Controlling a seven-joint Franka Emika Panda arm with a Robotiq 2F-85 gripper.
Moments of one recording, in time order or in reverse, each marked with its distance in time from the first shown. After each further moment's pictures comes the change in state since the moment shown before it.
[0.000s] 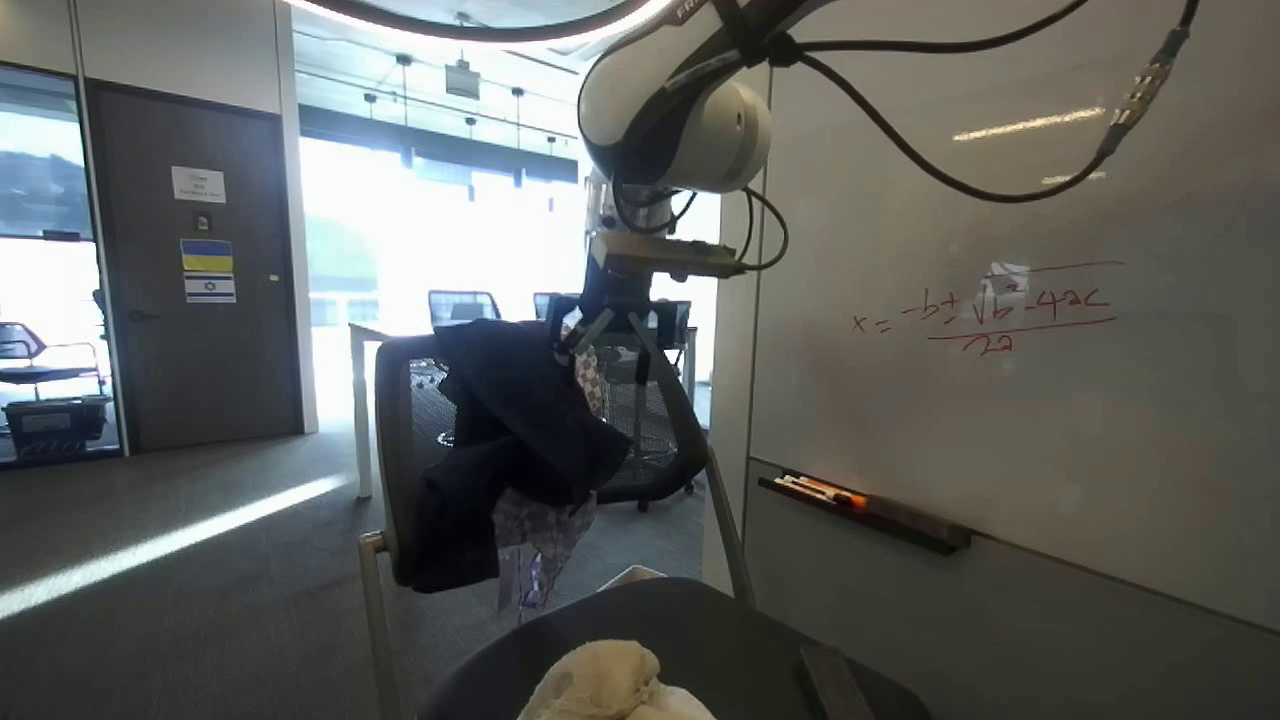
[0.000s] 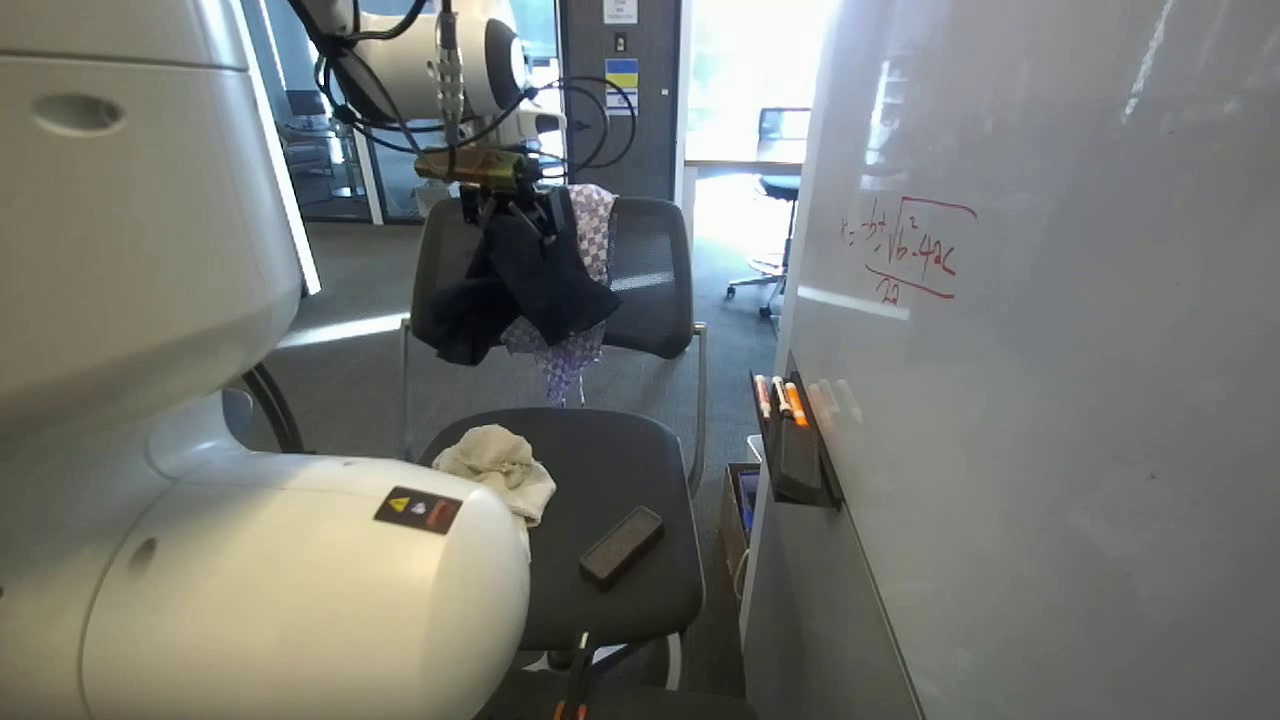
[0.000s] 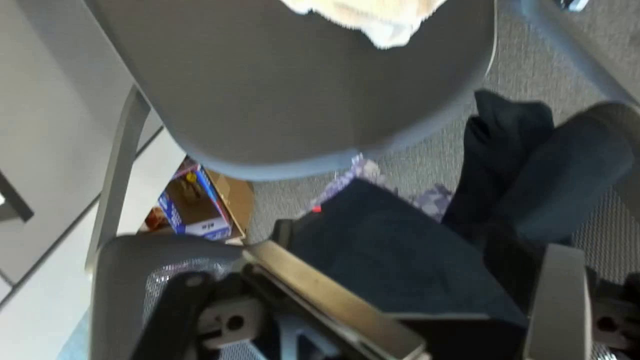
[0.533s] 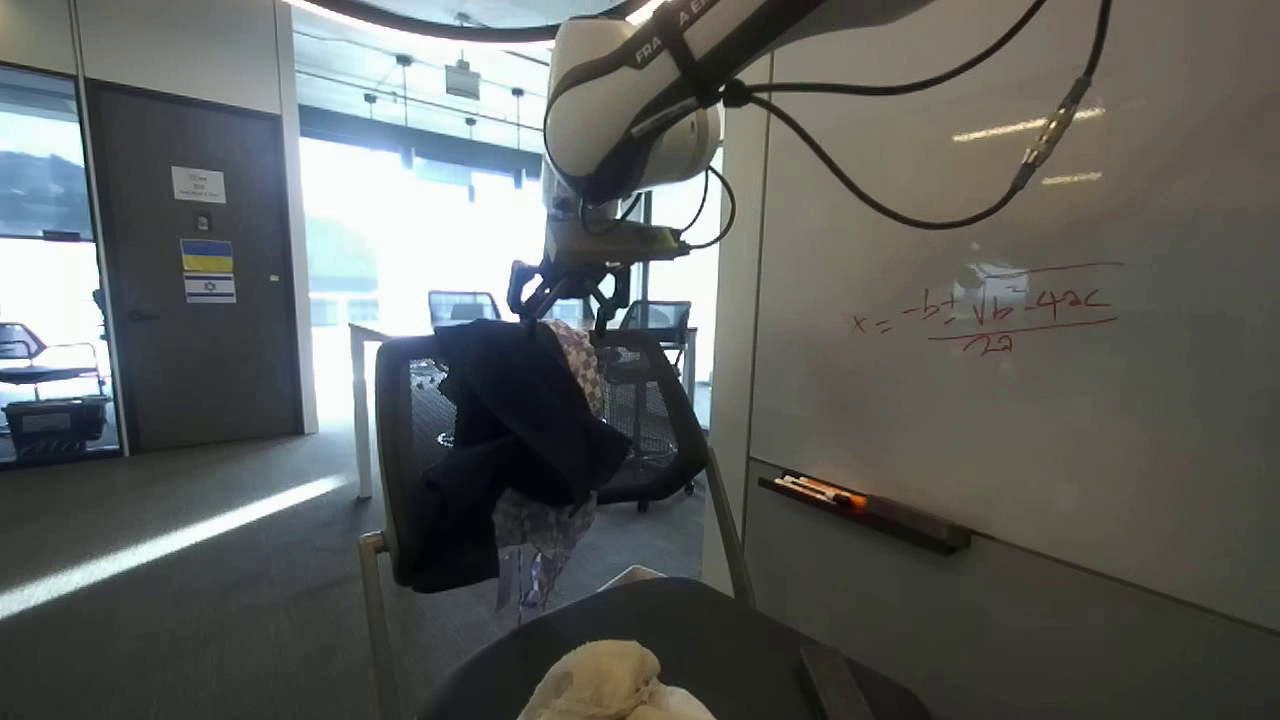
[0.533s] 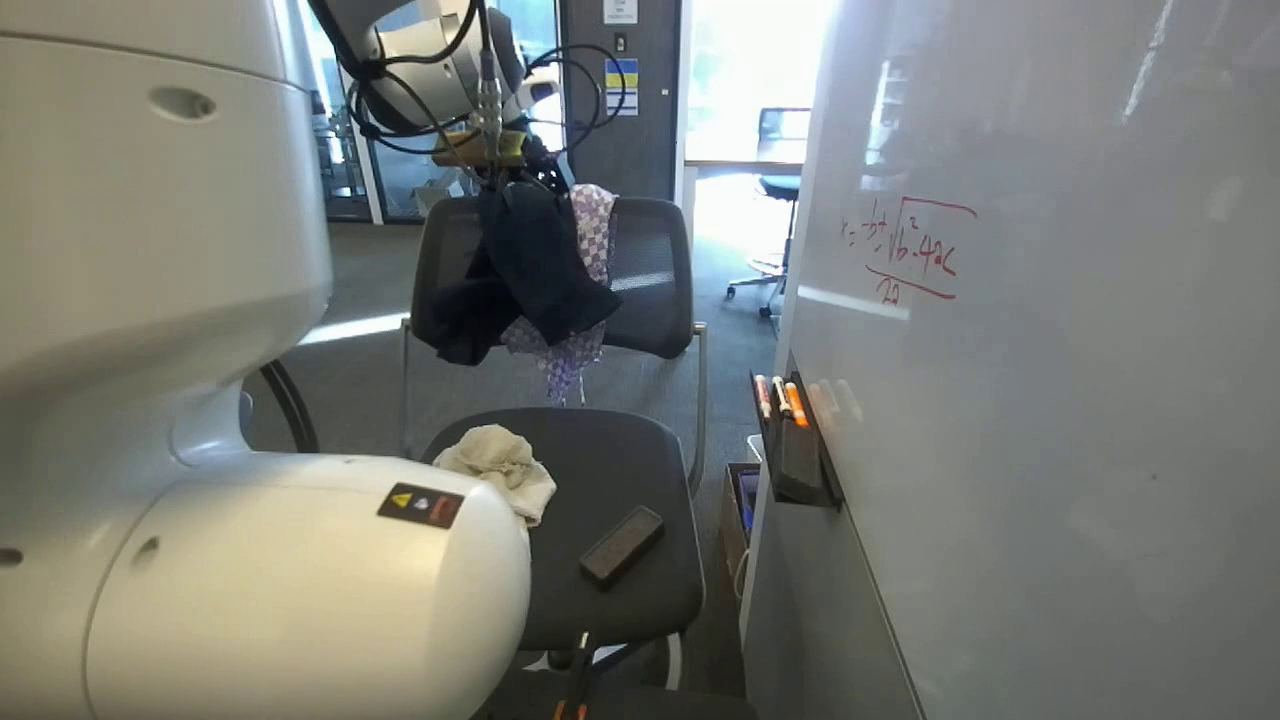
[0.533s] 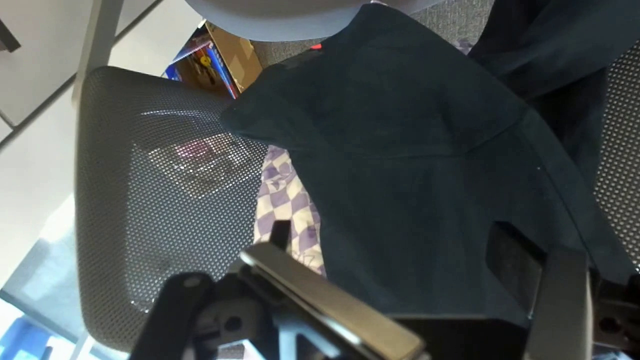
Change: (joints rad) arm 0.022 0.151 -0.004 0.208 -0.245 0.117 0.134
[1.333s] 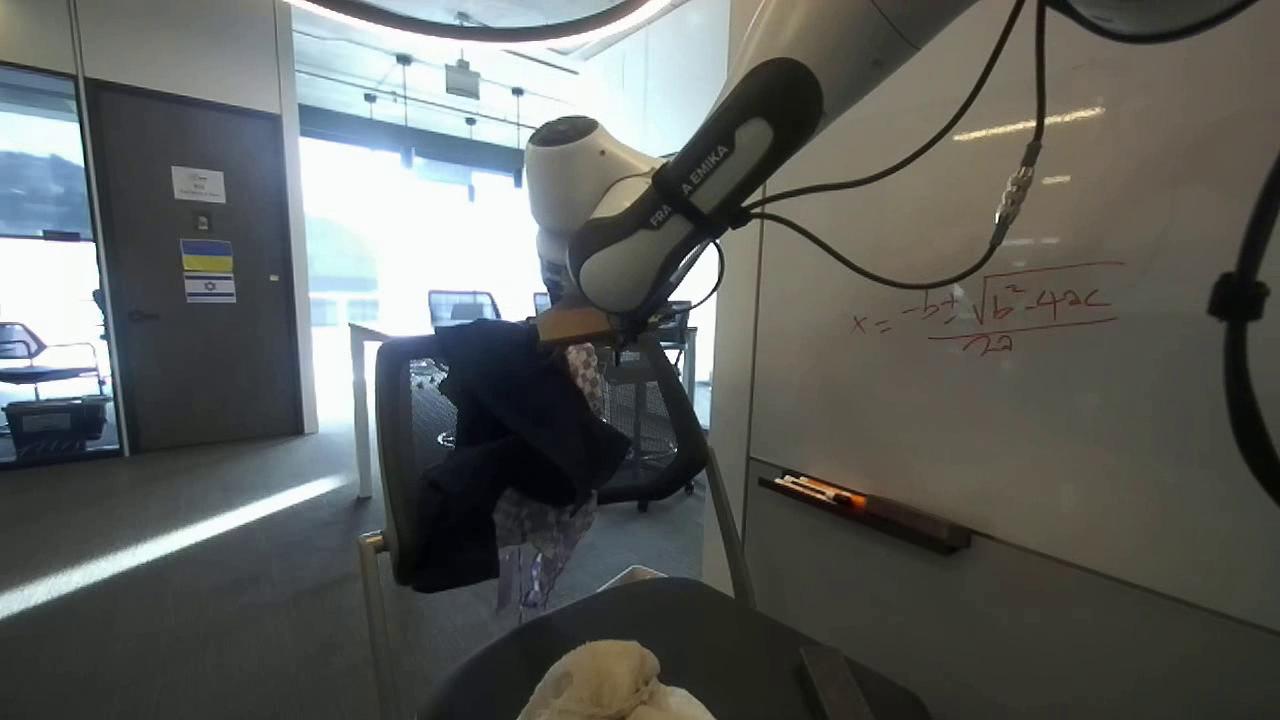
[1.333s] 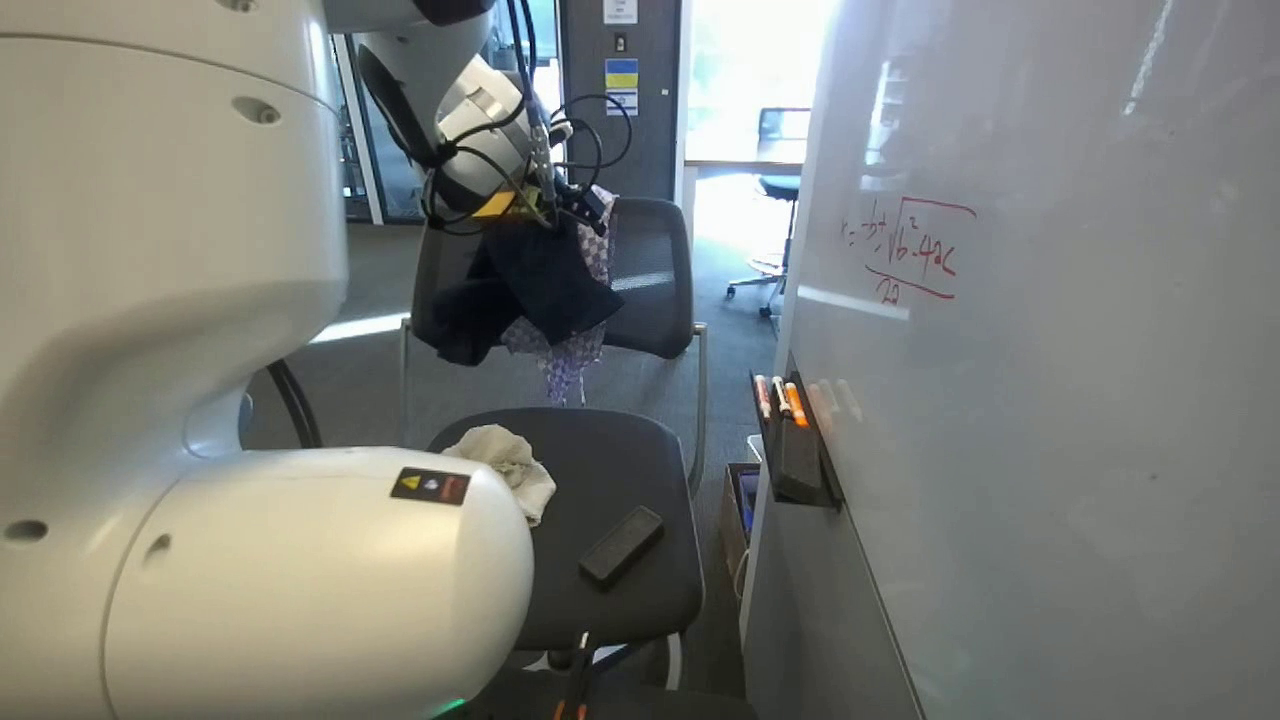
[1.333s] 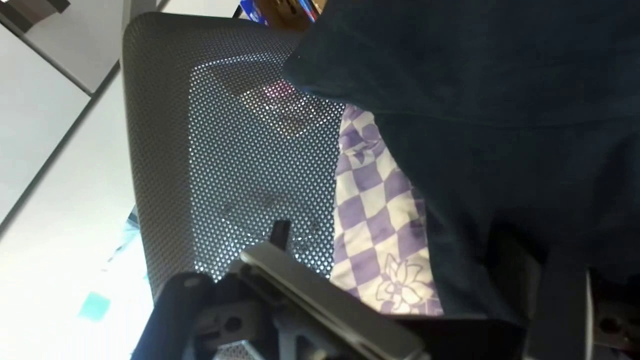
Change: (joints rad) arm 0.115 0.158 -0.176 0.052 -0.451 0.110 0.500
